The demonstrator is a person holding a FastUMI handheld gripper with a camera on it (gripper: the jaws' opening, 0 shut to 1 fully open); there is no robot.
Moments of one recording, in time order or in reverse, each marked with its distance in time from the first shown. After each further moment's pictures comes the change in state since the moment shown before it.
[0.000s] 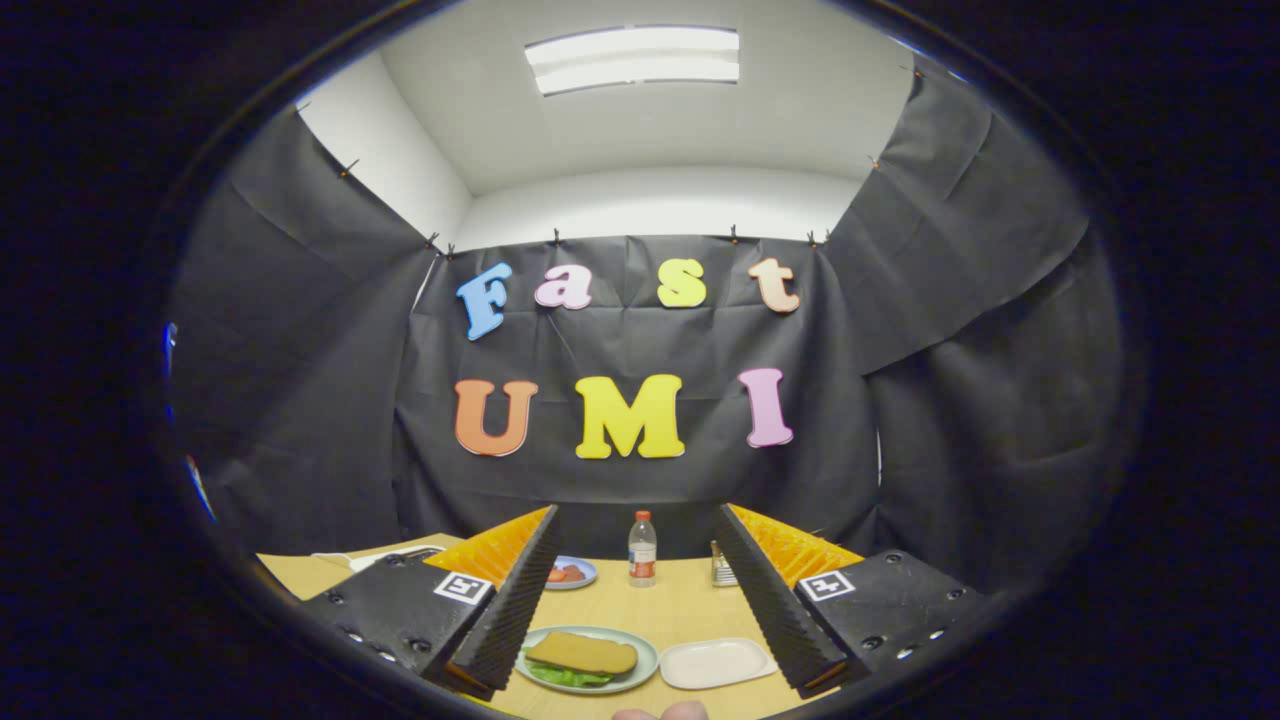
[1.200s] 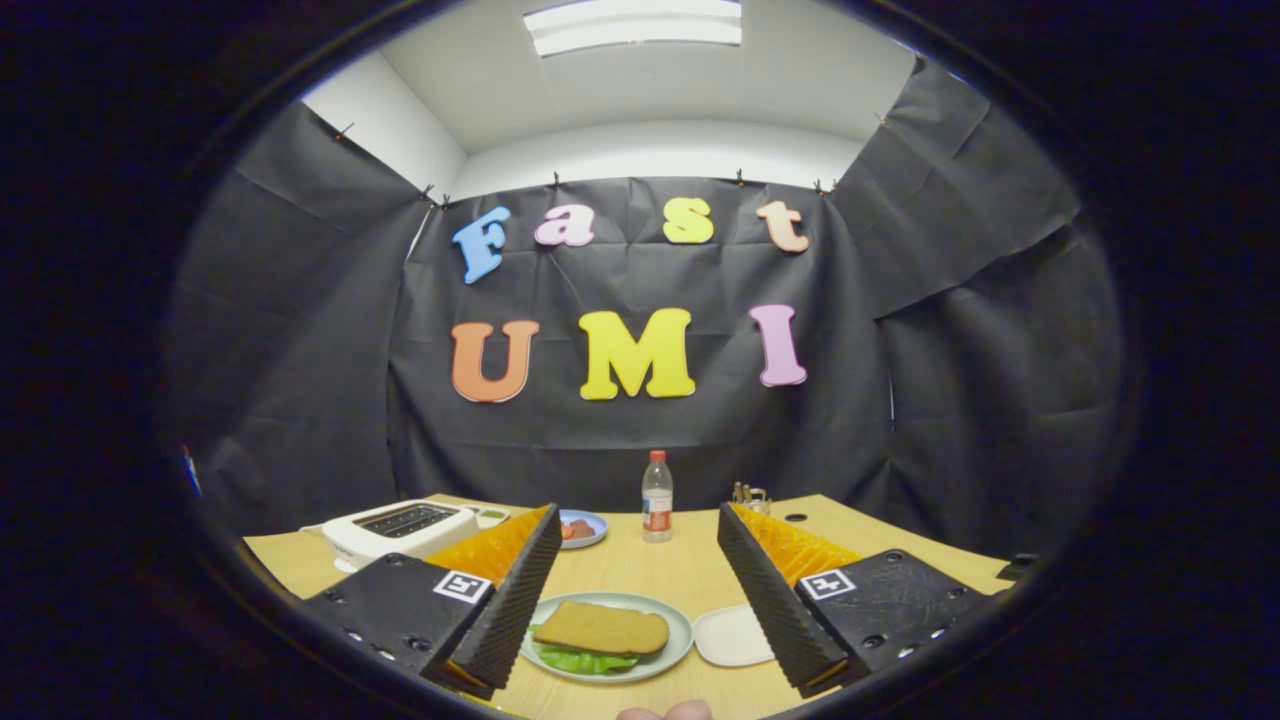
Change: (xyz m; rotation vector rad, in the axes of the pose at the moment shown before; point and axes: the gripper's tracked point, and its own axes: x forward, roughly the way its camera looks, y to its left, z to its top) arm 0.034 0.007 -0.065 -0.021 0.095 -0.027
